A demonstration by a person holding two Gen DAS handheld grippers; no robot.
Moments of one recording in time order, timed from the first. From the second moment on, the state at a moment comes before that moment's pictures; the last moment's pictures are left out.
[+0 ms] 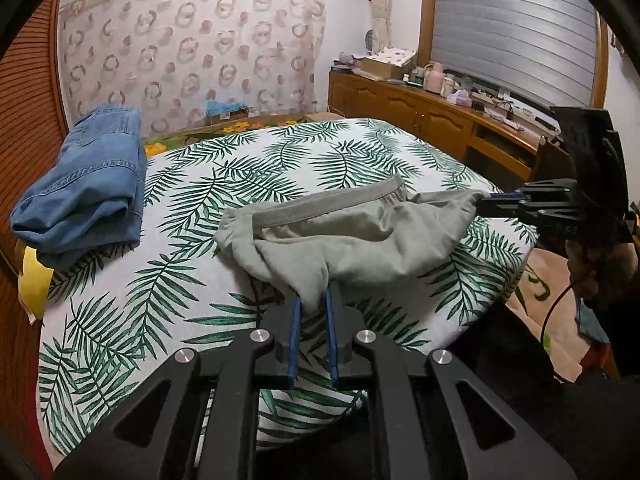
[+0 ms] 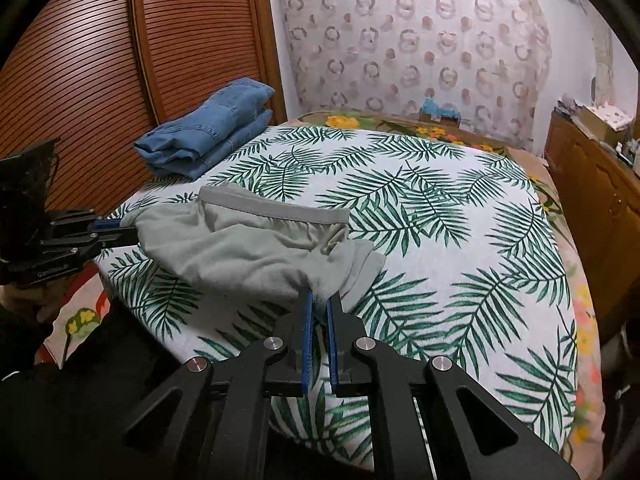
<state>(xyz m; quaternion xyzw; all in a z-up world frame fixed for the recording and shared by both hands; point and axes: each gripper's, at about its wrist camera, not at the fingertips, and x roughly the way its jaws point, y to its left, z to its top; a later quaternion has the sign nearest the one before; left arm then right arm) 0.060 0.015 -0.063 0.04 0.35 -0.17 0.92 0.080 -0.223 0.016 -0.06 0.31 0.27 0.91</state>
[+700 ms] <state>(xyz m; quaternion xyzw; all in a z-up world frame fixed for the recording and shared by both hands) 0.084 0.024 -0.077 0.02 0.36 -0.15 0.92 0.121 -0.203 0.013 -0.07 0.31 0.24 0.92</state>
